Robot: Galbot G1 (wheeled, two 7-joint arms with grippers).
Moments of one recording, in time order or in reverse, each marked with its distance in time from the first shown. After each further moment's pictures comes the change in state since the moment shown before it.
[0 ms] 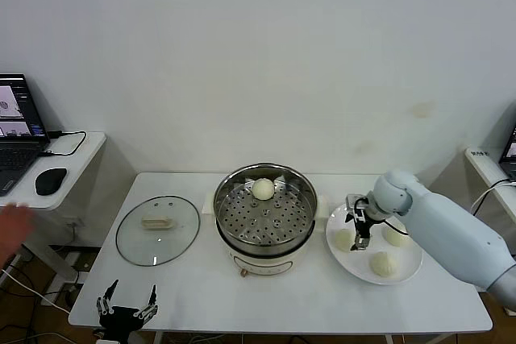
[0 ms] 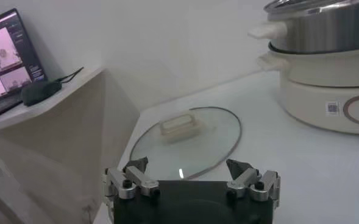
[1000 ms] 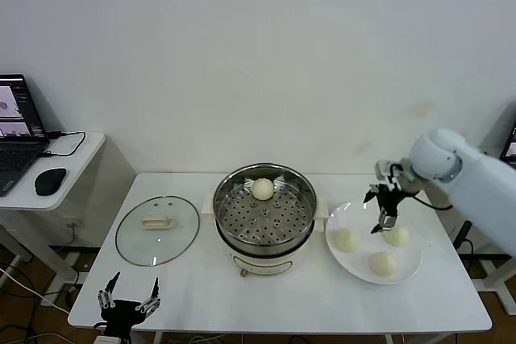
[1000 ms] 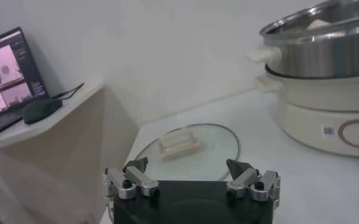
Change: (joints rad) left arm 0.002 -0.002 0.008 -0.040 0.001 0.000 0.001; right arm 0.182 -0.192 -0.075 0.164 0.176 -0.040 -0.131
